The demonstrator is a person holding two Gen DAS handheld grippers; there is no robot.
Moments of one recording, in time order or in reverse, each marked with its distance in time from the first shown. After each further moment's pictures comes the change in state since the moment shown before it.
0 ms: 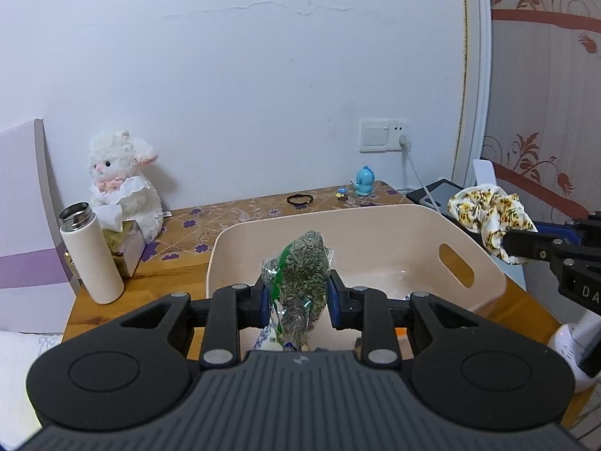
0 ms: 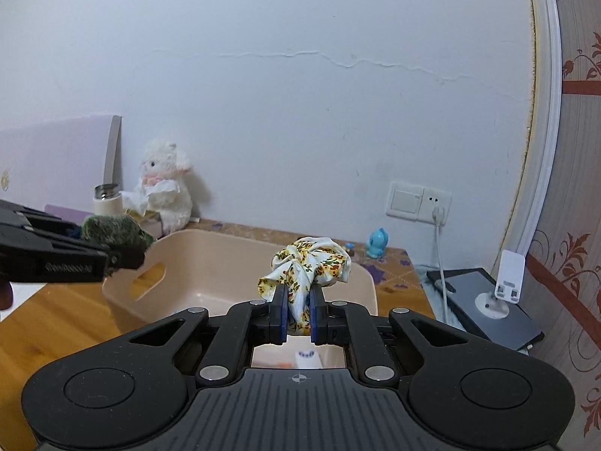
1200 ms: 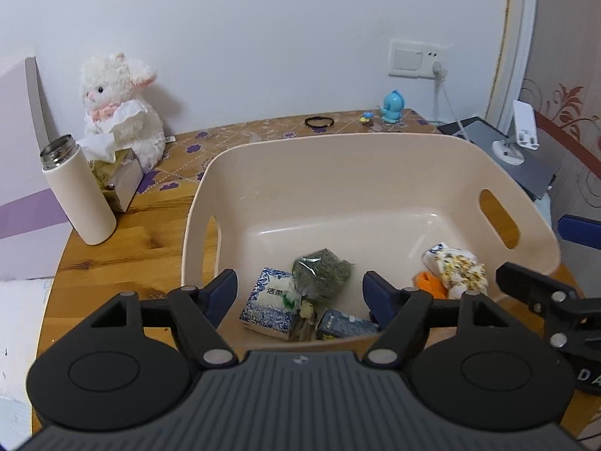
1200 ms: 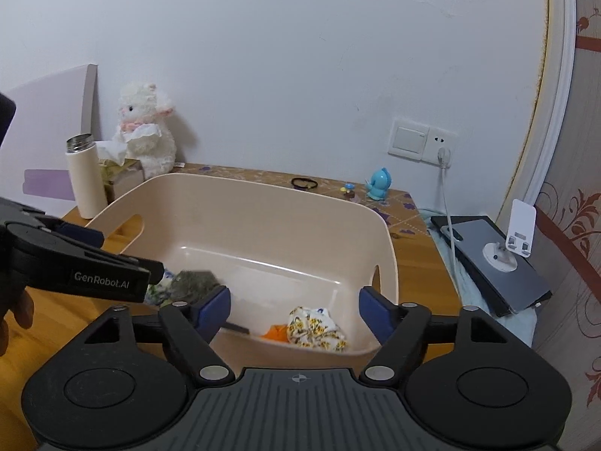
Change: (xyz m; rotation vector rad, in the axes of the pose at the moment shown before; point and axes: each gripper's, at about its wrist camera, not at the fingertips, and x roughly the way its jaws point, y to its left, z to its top) left arm 0.058 -0.002 -0.007 -0.034 0.256 0.058; right arm 0.042 0.013 -0.014 0.006 0.196 -0.034
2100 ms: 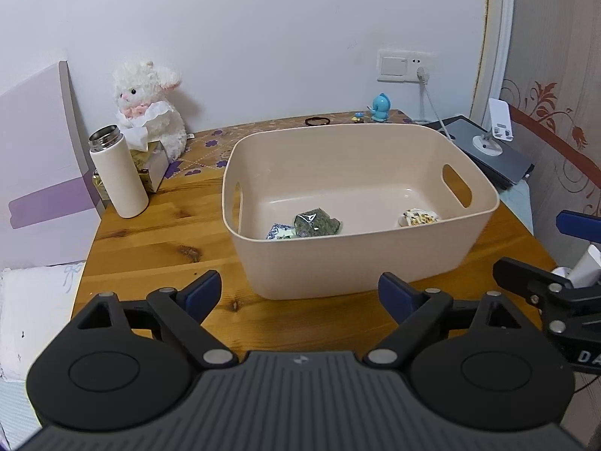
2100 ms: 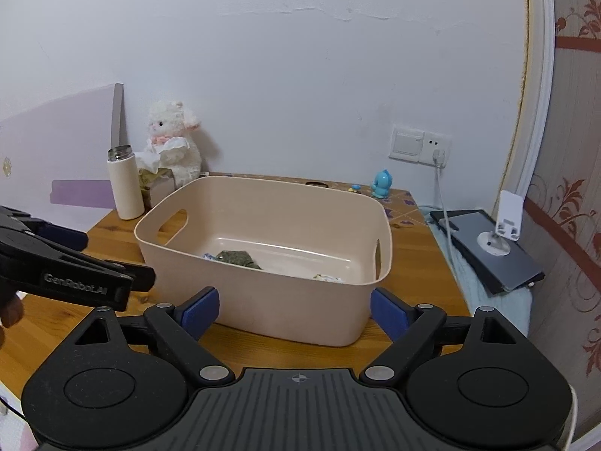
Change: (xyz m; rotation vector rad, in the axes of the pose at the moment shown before) left arm -0.096 -0.001 -0.047 0.006 -0.018 0.009; right arm -0.084 0.007 -0.032 0.036 -0.040 0.033
